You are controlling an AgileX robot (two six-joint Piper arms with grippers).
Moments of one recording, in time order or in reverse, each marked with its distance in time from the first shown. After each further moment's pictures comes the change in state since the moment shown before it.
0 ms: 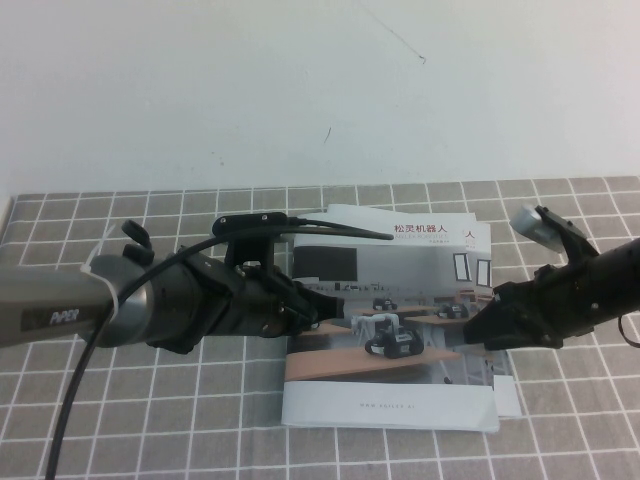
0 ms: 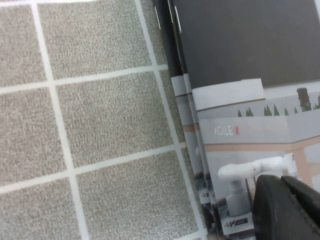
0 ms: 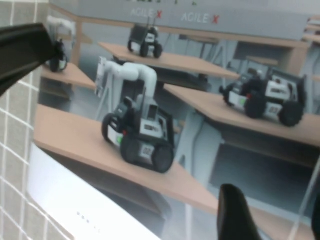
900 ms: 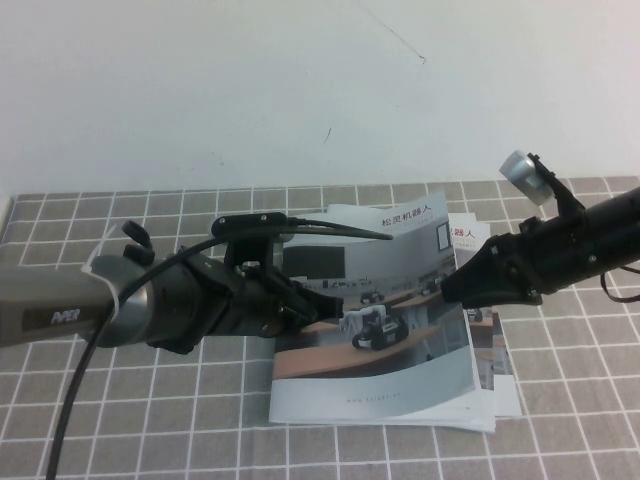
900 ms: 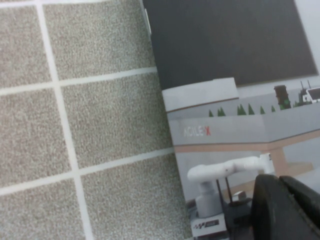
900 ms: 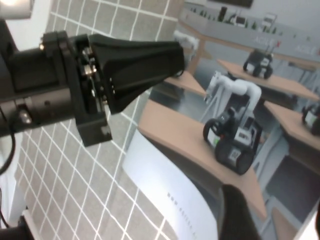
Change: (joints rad) right arm 0.001 -0.014 -0.150 0.041 0.228 -0.016; left arm 0.000 0.002 0.000 0.000 -0.006 -0.004
